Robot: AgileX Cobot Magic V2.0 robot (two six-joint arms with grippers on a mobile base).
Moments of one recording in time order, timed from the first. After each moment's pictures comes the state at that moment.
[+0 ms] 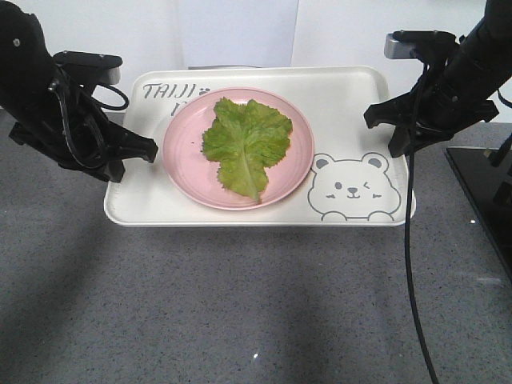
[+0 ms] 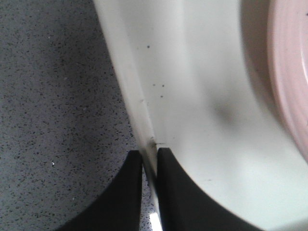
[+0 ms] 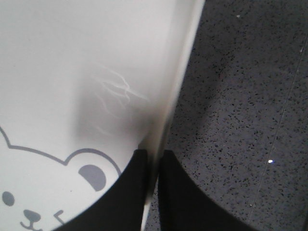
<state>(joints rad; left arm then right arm) -0.31 1.68 -1.60 -0.02 1.17 -0.10 0.12 1.82 -1.80 0.18 1.26 -0.14</state>
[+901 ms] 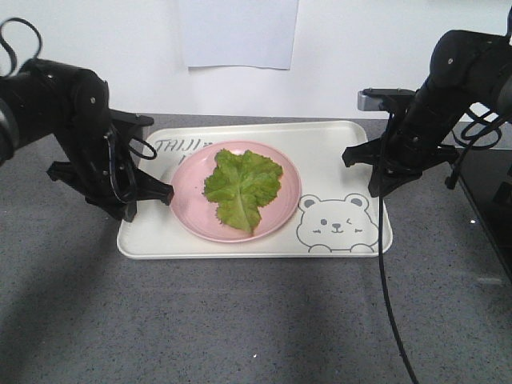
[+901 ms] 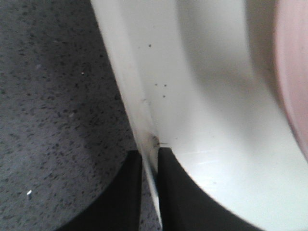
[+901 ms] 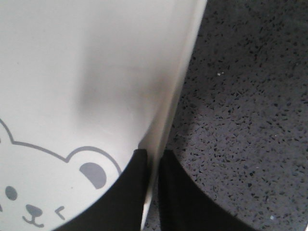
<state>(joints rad) -0.31 1.92 -1.60 0.04 1.15 -0.10 0.12 2.02 -1.80 0.19 1.25 -0.14</state>
